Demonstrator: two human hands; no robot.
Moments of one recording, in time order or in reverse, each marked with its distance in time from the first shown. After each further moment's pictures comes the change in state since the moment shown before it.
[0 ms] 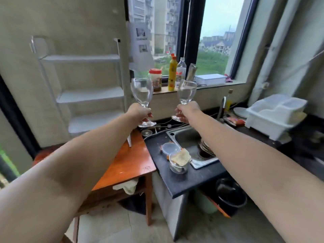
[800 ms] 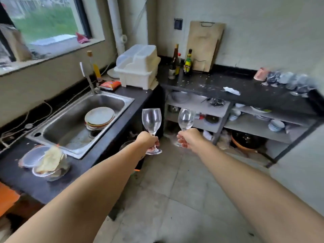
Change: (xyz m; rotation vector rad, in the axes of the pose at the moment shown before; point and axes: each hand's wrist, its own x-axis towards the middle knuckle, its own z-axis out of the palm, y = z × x) left_hand -0.213 0.054 0.444 0.220 -0.873 0.067; right_hand -0.153 0.252 -0.407 0.198 0.662 0.471
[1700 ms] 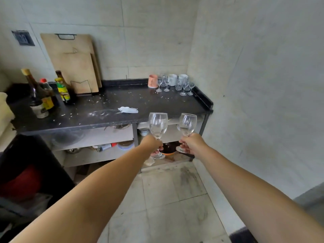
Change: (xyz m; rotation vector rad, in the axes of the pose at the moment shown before) left_hand 0.093 0.323 0.386 0.171 -0.591 0.236; right_hand 0.131 -0.027 -0.426 0.278 0.588 0.065
